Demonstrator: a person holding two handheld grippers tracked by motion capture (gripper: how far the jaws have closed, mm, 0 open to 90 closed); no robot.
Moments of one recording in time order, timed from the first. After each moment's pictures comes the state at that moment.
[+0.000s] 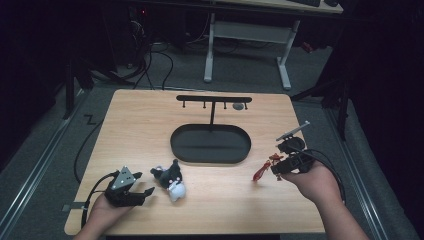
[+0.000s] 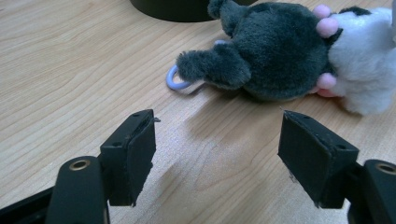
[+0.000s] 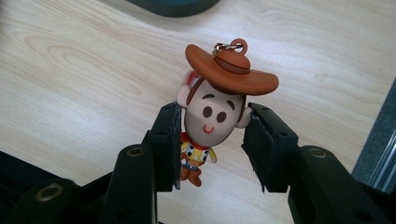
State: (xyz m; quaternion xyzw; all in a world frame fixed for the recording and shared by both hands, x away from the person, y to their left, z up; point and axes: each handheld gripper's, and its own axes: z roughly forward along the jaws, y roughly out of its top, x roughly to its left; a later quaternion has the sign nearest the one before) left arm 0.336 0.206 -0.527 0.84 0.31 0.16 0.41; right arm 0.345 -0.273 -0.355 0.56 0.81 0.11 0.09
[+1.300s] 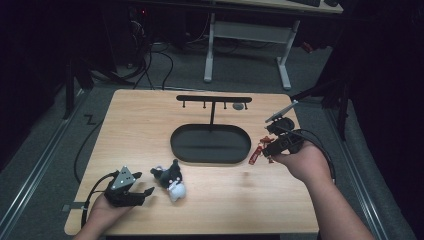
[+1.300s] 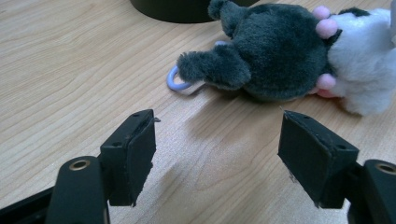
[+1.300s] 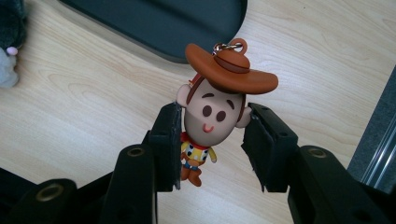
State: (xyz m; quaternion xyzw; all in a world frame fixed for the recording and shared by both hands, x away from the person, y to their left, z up) left arm 0.336 0.207 -0.527 0.84 0.31 0.16 0.41; right arm 0.377 -0.245 -0.323 0.55 0.82 0.11 0.11
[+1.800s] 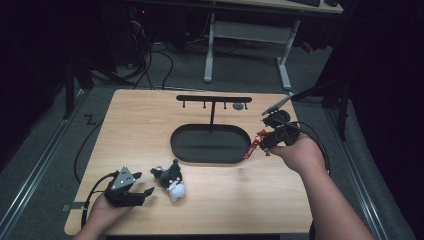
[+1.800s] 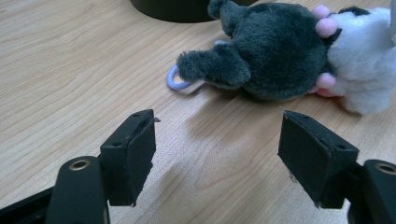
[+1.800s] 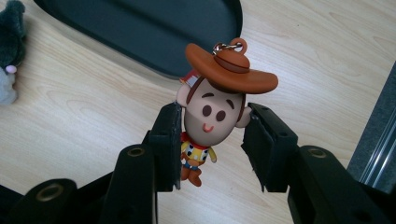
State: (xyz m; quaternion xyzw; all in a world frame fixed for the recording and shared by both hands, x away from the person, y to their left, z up) left arm 0.335 0.207 -0.527 0.84 0.31 0.16 0.41; right arm 0.395 -0.238 -0.318 0.55 0.82 0.11 0.12
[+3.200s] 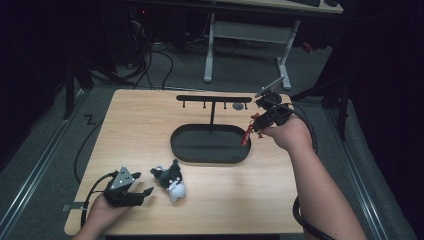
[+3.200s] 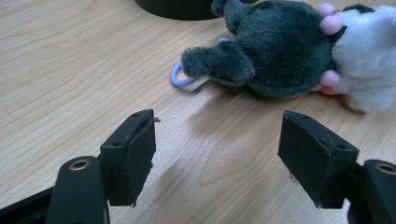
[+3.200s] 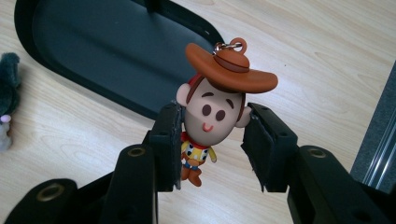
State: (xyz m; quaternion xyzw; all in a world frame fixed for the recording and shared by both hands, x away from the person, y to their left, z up) left arm 0.336 0.209 -0.527 0.84 0.32 0.16 0.41; right arm 0.447 -0.228 -0.310 0.55 0.81 0.12 0.12
